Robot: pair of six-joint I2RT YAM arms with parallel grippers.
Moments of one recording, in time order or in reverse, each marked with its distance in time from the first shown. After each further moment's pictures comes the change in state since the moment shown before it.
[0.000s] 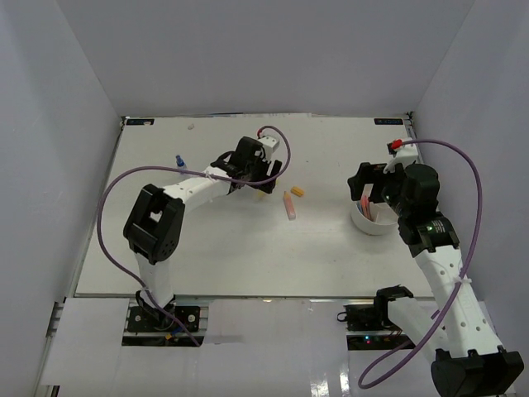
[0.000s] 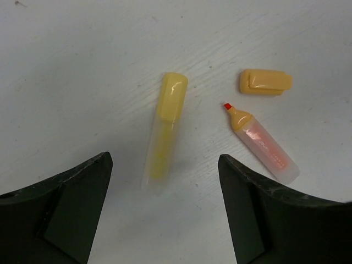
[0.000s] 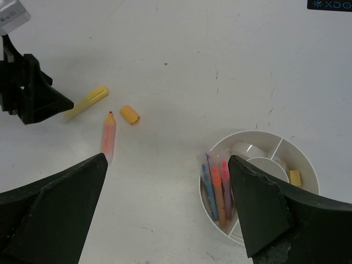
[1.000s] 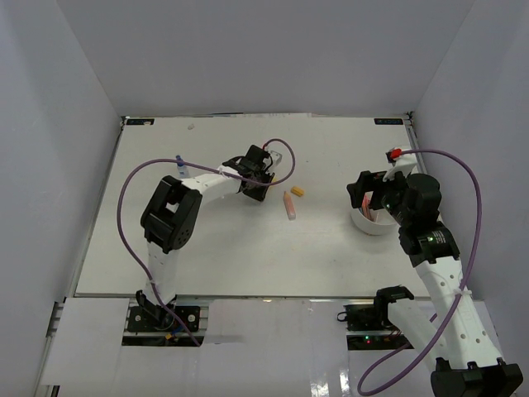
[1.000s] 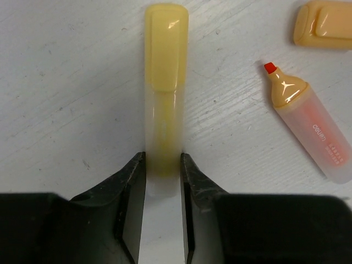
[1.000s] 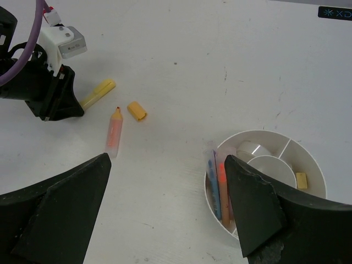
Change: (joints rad) left arm -0.004 0.186 0.104 -0.191 -0.009 -0.001; right arm 0.000 -0.085 -0.077 0.025 -0.052 -0.026
